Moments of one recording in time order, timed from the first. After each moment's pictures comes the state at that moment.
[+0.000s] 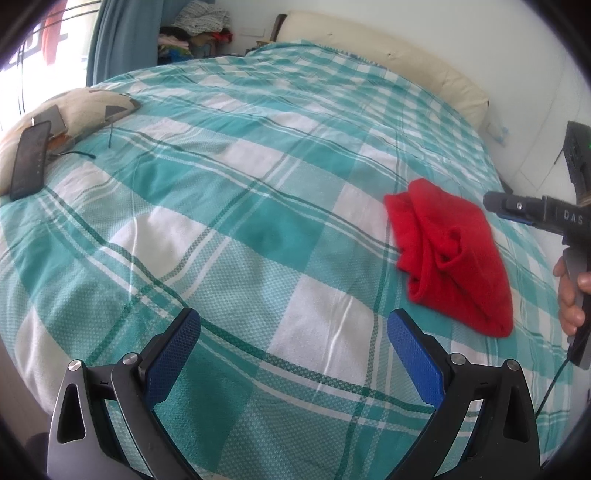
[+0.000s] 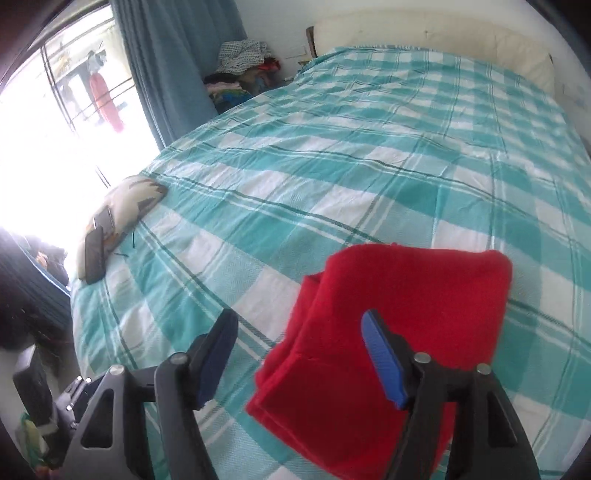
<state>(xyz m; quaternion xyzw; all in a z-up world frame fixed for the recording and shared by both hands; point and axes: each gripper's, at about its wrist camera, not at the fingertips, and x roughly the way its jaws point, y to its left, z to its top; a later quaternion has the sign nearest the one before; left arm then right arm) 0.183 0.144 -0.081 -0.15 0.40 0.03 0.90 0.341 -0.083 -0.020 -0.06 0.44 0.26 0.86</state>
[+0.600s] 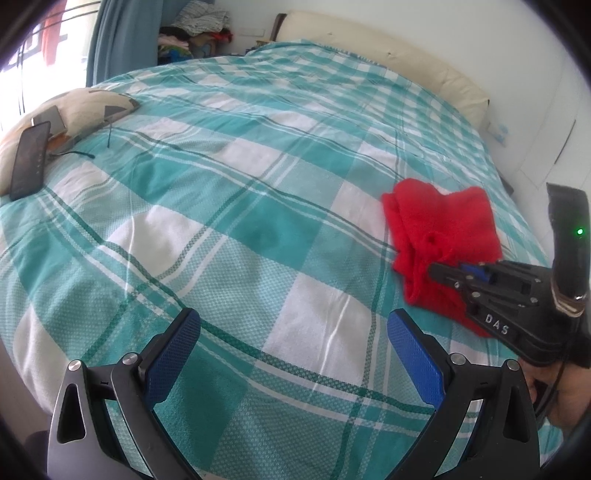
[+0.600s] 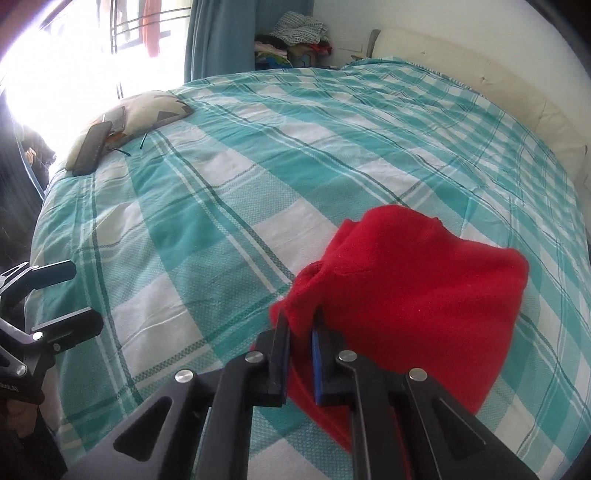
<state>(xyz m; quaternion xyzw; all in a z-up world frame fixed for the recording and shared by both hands) 0.185 0.138 -0.082 -0.15 0.41 0.03 0.90 0.288 -0.036 -0.083 -0.17 0.42 0.27 0.85</state>
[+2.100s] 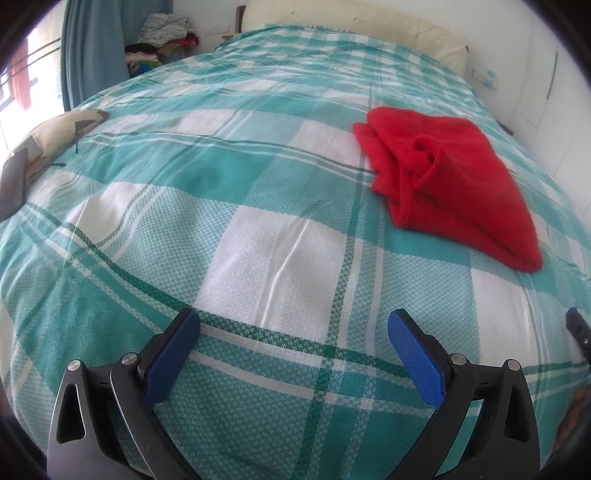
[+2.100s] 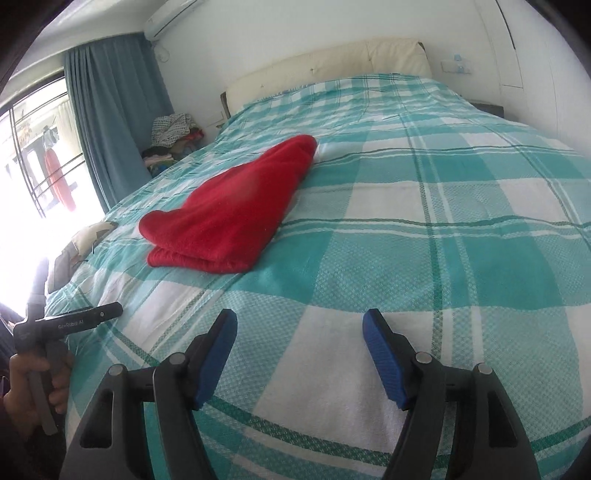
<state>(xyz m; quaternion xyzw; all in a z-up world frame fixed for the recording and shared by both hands) 0.175 0.075 -0.126 -0.06 0.43 0.02 0.90 0.147 -0.269 -0.130 0.10 0.33 0.11 0.93</state>
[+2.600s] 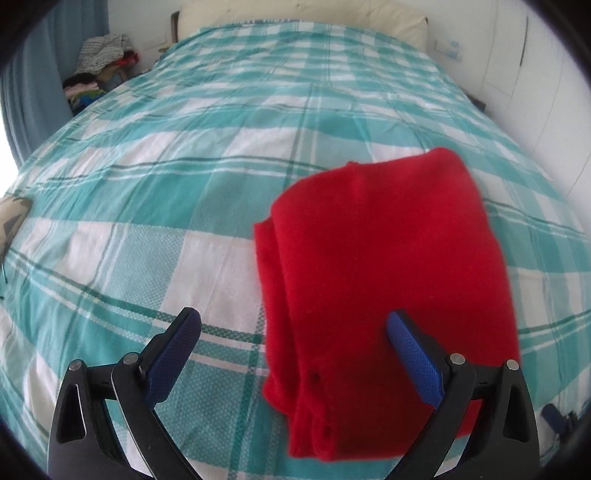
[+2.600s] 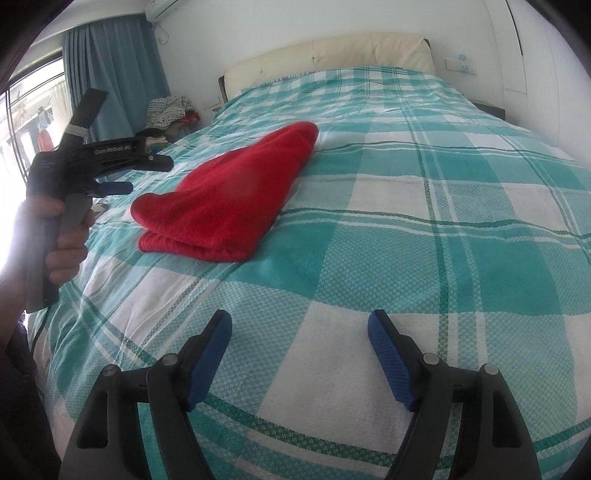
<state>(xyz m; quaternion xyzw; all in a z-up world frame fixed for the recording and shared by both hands) 0.344 0.005 -0.105 0.02 0.46 -0.03 0.88 0.157 -0.259 -0.126 0.08 0.36 0.10 0.92</state>
